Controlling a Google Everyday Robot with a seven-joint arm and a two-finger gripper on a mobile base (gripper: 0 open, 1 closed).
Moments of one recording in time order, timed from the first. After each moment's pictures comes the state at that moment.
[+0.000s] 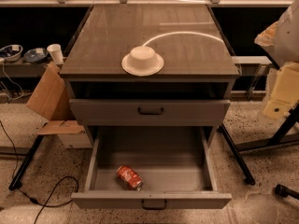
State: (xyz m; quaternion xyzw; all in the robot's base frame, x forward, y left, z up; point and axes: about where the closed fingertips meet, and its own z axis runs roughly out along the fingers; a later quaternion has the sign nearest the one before) arm 0.438 -0.217 0.976 -0.60 0.78 -0.03 0.16
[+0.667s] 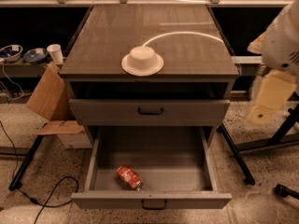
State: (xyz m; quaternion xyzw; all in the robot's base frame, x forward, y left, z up) arm 0.438 -0.202 0.962 -0.59 0.79 -0.03 0.16
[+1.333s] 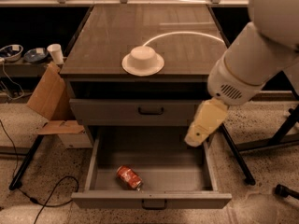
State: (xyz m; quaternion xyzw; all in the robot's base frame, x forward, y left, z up) arm 0.443 -0.133 0.888 -0.51 0.85 0.04 0.16
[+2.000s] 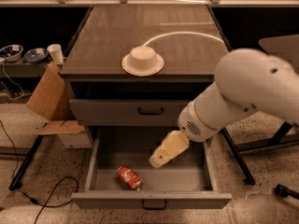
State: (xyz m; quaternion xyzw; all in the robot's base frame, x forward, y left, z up) arm 0.437 -0.066 0.785 -0.42 0.88 0.17 0.17
